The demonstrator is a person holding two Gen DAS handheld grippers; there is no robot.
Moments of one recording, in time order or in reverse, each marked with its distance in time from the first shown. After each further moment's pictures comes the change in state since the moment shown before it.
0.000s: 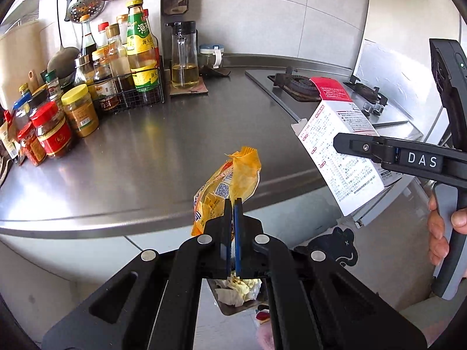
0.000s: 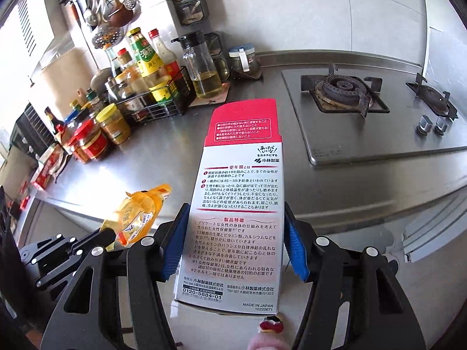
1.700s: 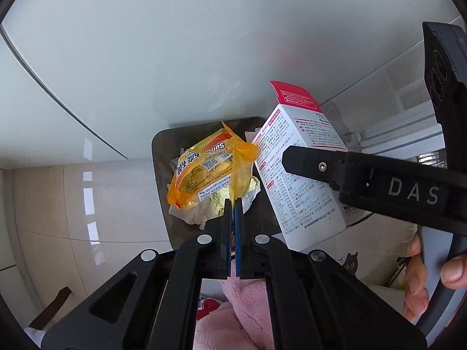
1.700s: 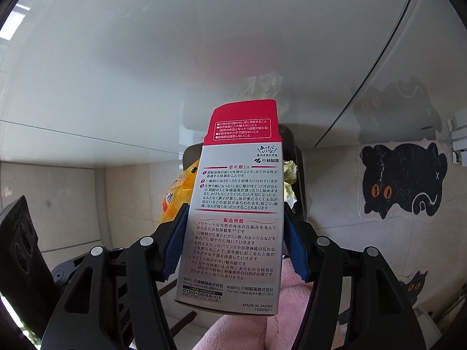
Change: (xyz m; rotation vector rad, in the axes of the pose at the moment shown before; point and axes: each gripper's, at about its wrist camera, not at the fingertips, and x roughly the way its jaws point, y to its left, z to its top) left arm 0.297 0.027 -0.249 -0.269 0.549 -0.112; right arm 0.322 -0.049 -0.217 0.194 0.625 0.030
